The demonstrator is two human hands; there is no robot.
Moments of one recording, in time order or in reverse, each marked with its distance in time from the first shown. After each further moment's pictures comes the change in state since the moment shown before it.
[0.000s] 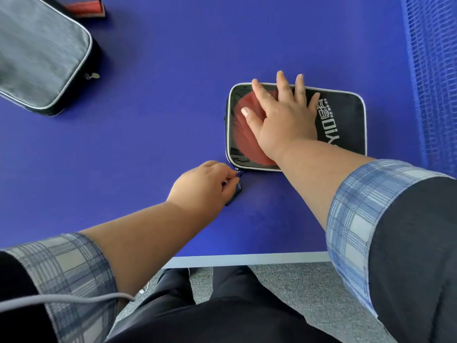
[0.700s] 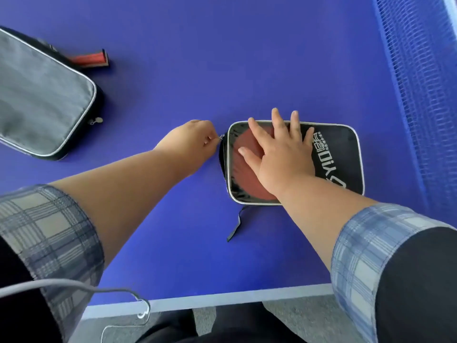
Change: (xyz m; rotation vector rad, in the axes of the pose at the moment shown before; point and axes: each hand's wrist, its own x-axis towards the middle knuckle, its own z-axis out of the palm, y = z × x) left_hand 0.133 -0.019 -0.083 0.124 -0.071 0.031; right_hand 0.001 -0.001 -0.005 -0.034 -0.017 0.008
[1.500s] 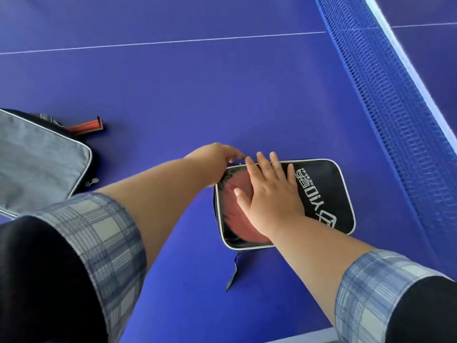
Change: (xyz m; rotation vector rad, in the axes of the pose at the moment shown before) left_hand 0.074 0.057 -0.017 0.214 -0.247 0.138; right_hand -0.003 0.001 0.001 0.104 -0.005 0.035
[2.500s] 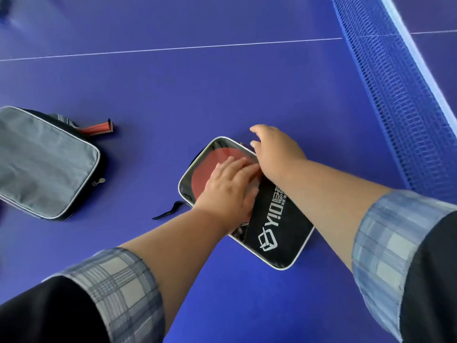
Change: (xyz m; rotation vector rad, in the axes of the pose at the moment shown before) left_hand -0.034 0.041 0.065 -0.137 0.480 0.032; right_hand 0.111 0.025 -0.044 0.334 -0.062 -0.005
